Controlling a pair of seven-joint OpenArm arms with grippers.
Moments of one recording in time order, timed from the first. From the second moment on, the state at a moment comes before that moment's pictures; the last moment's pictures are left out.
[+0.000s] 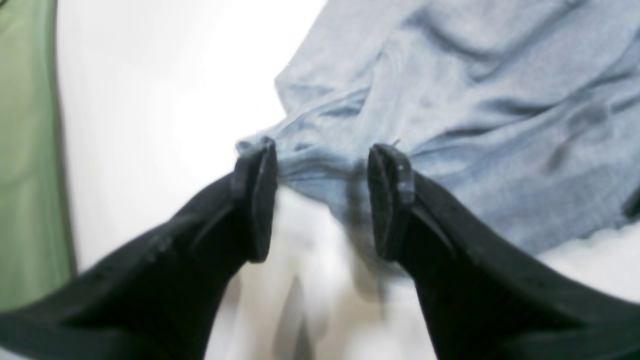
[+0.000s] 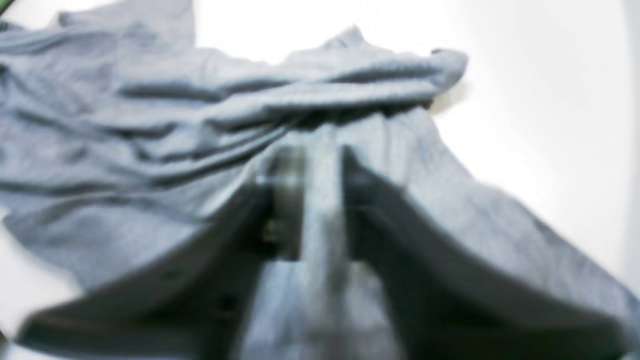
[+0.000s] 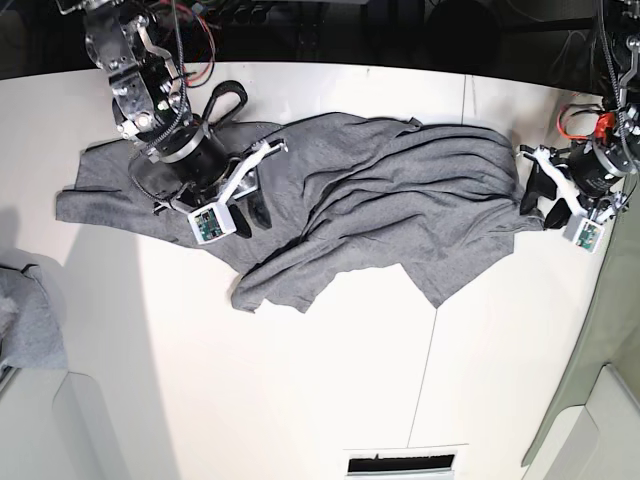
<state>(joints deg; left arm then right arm) 16.9 -31.3 -10.1 93.1 -23.8 -22.9 29.9 -6.9 12.9 -21.0 87.9 11.2 10.4 -17.0</state>
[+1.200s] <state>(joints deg) 3.5 -31.4 3.9 80.4 -23.7 -23.5 28.2 16.9 -1.5 -18.8 60.0 1.8 22.2 -17.3</state>
